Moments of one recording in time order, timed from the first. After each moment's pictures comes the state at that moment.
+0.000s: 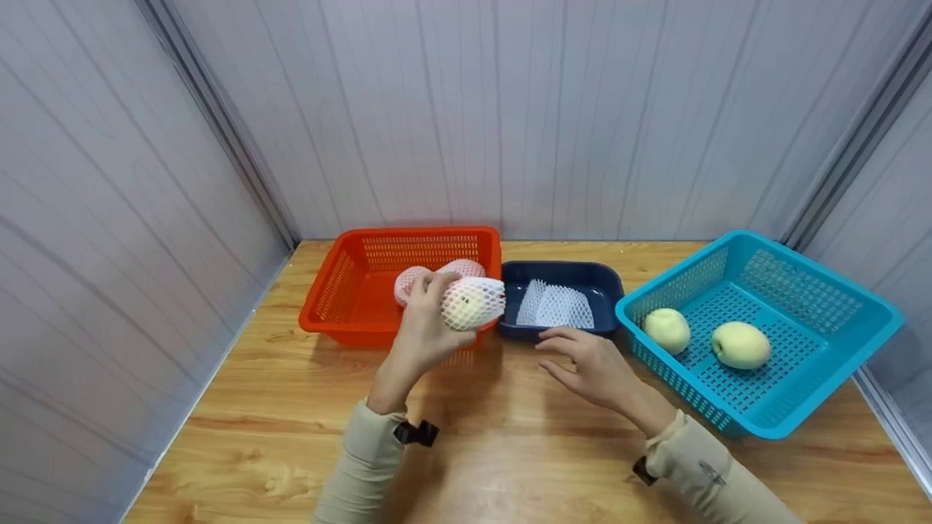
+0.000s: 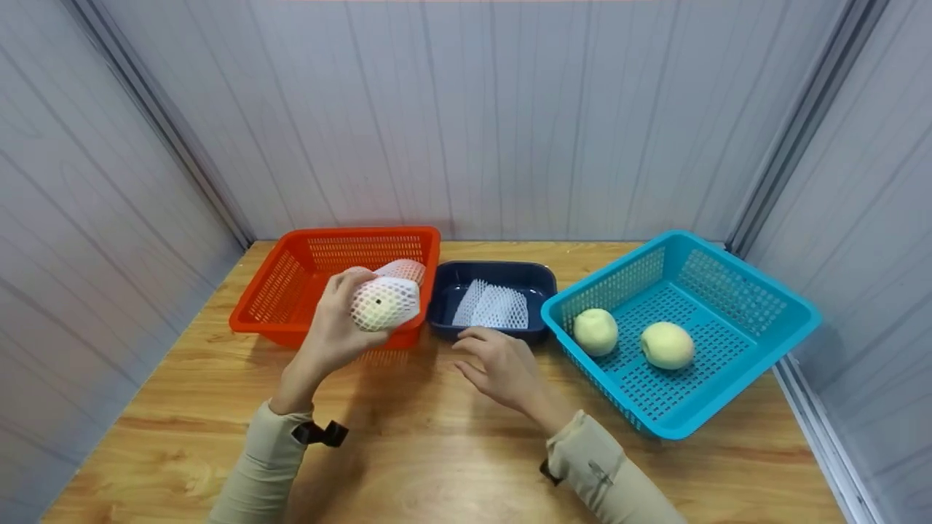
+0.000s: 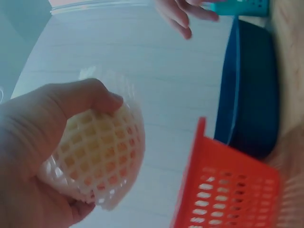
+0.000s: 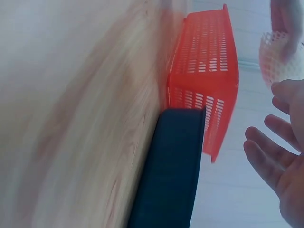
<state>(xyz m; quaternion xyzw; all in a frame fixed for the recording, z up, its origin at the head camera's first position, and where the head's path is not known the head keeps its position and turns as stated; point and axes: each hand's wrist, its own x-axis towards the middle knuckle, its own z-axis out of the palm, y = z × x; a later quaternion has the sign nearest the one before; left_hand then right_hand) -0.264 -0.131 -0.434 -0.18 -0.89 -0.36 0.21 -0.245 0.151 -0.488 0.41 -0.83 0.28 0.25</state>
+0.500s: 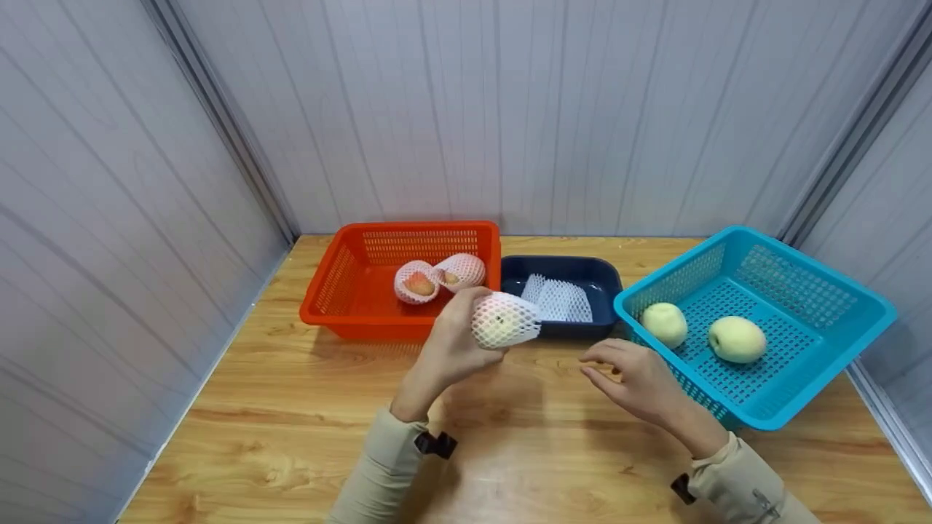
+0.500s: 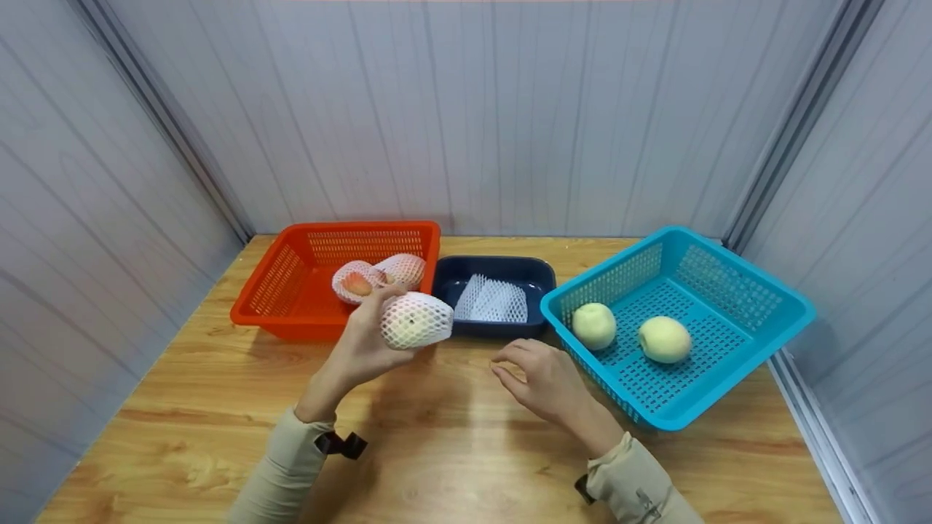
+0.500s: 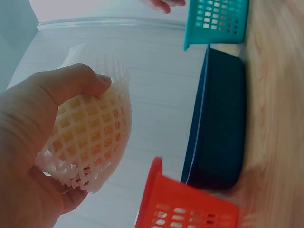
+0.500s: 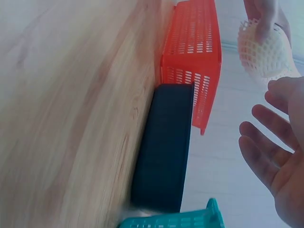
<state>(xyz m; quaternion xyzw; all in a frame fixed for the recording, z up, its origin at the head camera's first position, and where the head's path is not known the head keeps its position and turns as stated) -0.250 -0.105 -0.459 -0.30 -0.85 -0.38 0.22 -0.208 0.197 -0.485 0.37 -0.84 0.29 0.25</state>
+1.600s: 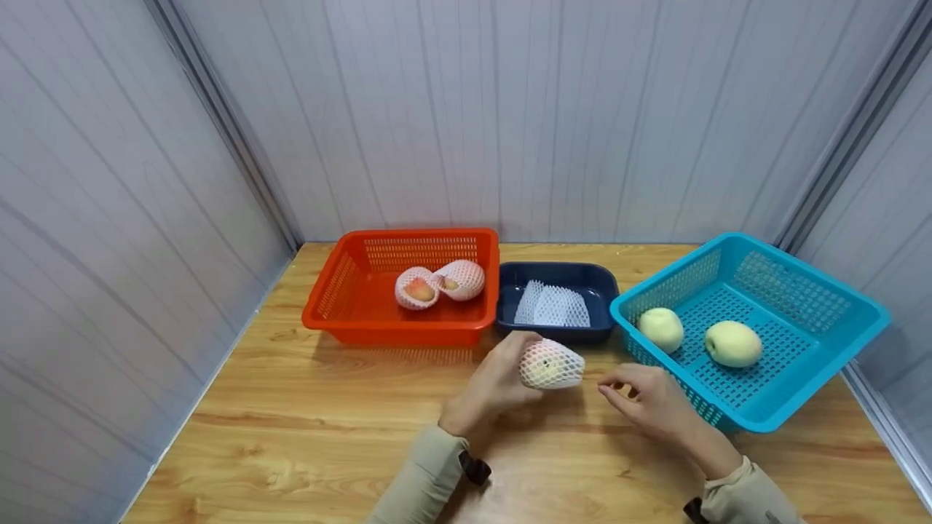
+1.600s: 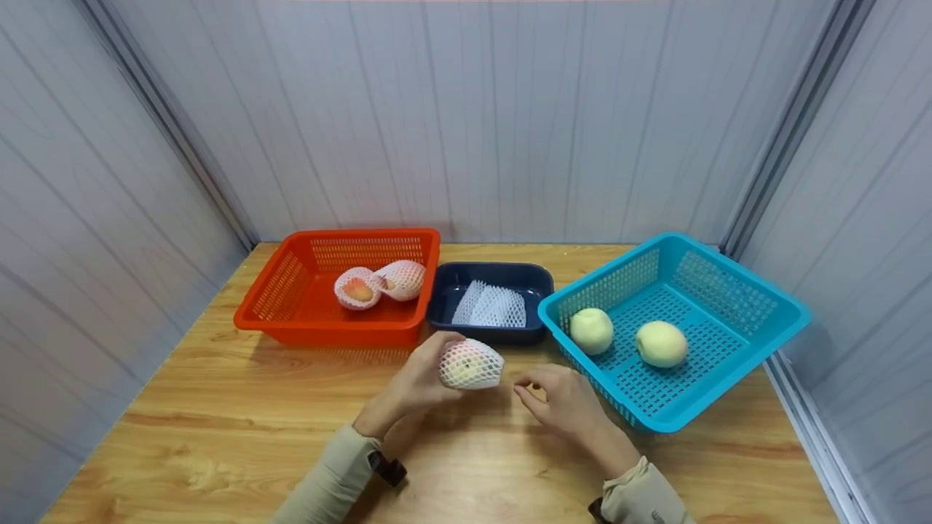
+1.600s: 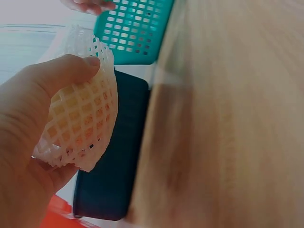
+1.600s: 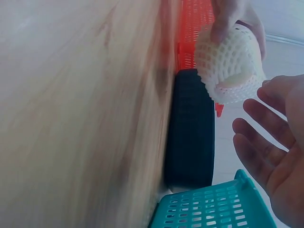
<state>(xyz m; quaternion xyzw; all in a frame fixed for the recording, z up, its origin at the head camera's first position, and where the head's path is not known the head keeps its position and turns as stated) -0.252 -0.048 -0.533 -0.34 -0.86 -0.38 0.10 -0.196 0.226 -0.511 0.33 -0.87 0.33 0.19</state>
